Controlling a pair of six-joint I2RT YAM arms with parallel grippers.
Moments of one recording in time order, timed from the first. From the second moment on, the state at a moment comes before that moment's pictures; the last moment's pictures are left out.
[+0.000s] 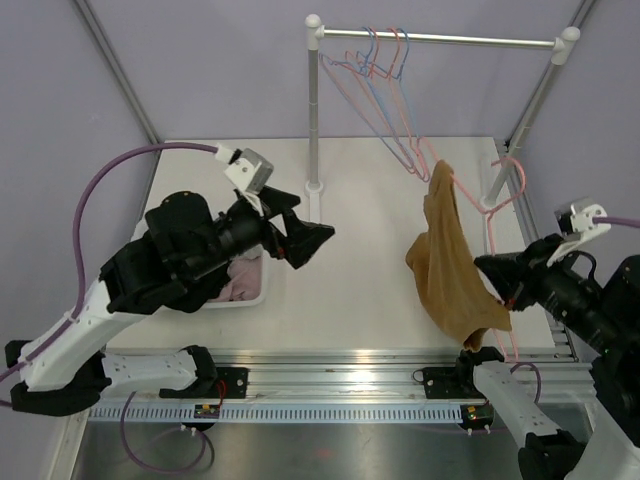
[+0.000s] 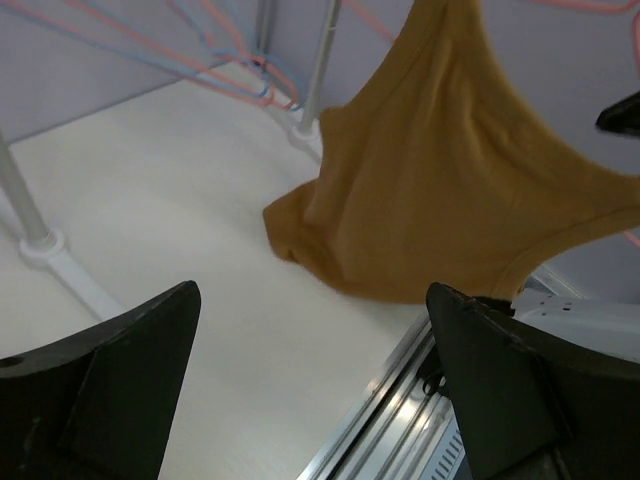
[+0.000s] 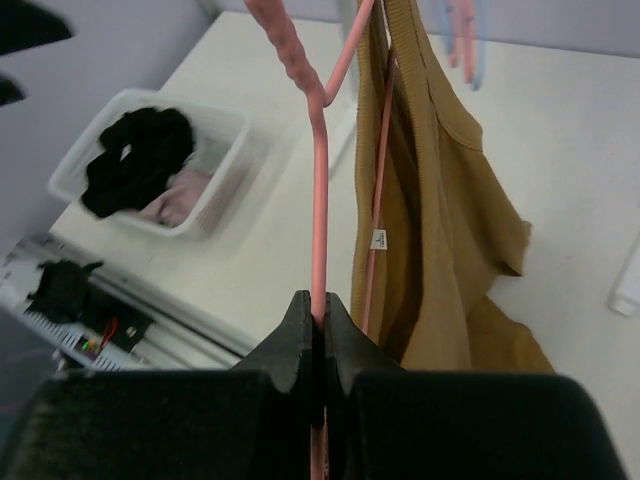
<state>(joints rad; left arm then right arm) -0.99 0.99 1.50 -0.61 -0.07 -0.28 0.08 0.82 1.87 -1.32 -0.35 0.12</state>
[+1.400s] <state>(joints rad) -1.18 1.20 1.34 -0.29 -0.45 -0.21 0.34 0.86 1.67 -1.26 -0.62 0.13</state>
